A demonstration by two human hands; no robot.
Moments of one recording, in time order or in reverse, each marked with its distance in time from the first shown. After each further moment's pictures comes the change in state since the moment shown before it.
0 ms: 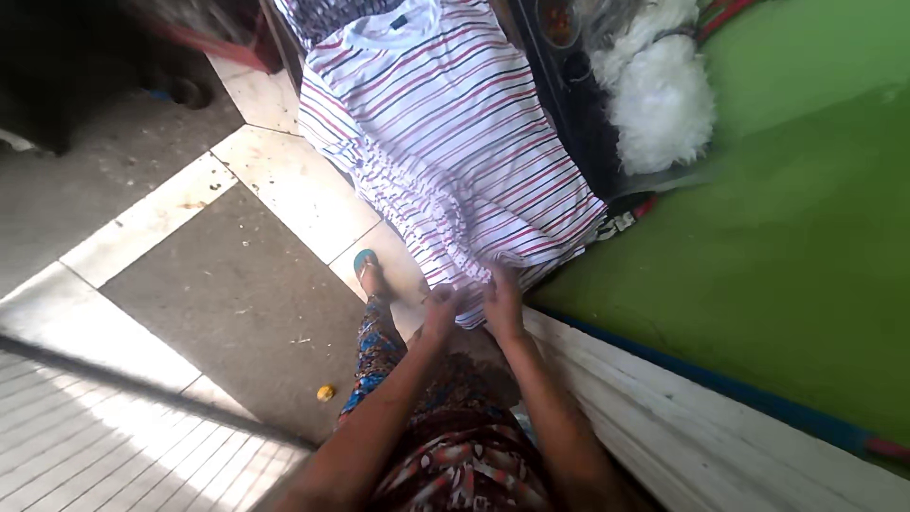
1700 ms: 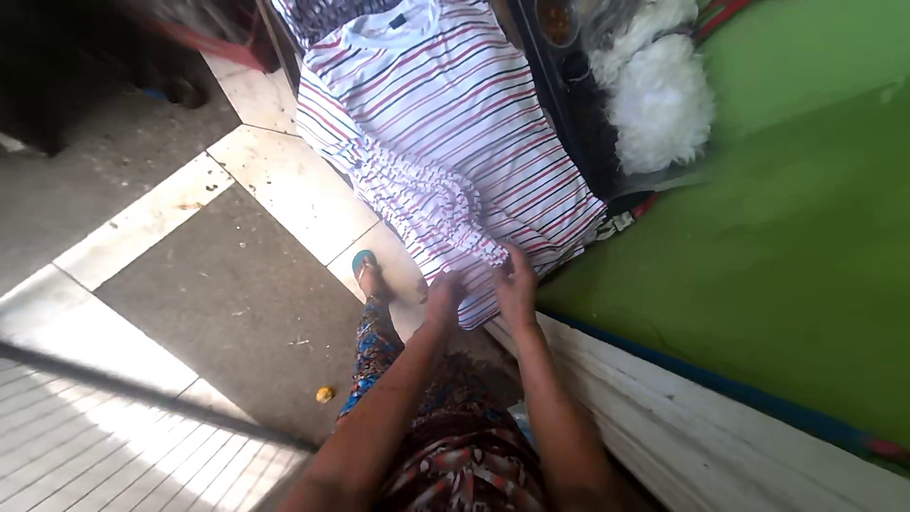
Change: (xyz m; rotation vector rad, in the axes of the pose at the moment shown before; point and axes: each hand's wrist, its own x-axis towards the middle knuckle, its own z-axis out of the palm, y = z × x) left_hand 0.013 0.018 0.015 -0.234 0.038 -0.027; right_hand 0.021 -0.025 -0.022 0.150 0.100 0.098
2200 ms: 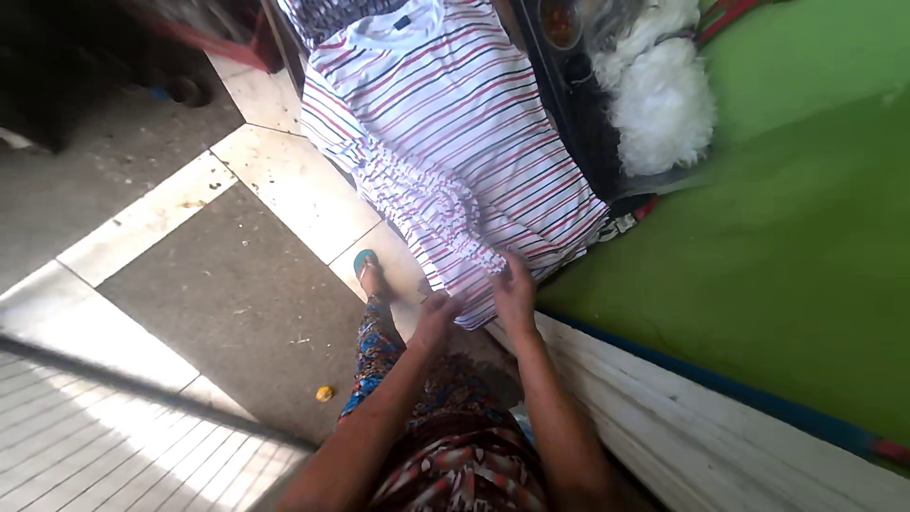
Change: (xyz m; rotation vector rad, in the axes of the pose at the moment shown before) left_hand -0.022 -0.013 -0.037 0.030 -0.123 0.021; right_hand -0.008 0.001 0.003 -0.002 -0.018 0.040
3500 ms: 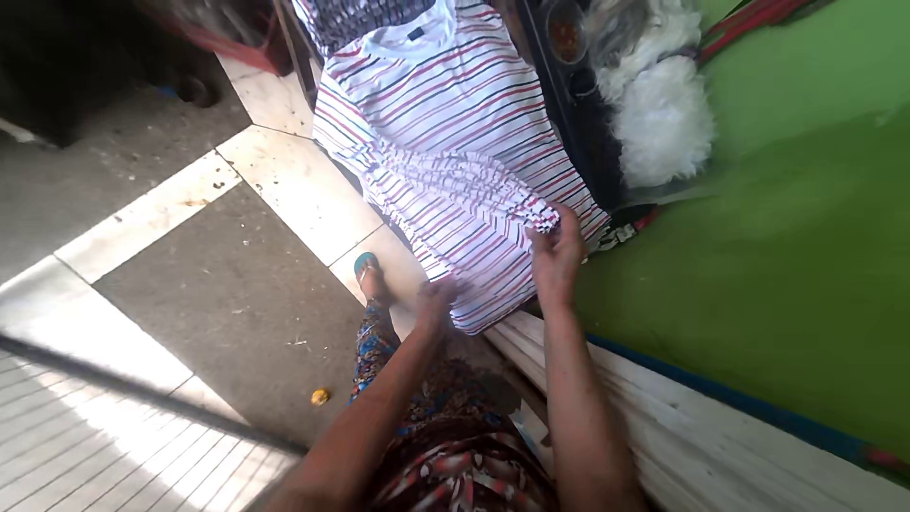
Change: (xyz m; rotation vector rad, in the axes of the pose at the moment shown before) left_hand 0.019 0.031 0.008 0.225 0.173 -0.133; right_hand 0.049 -0.041 -0.038 -0.008 0.177 -0.129
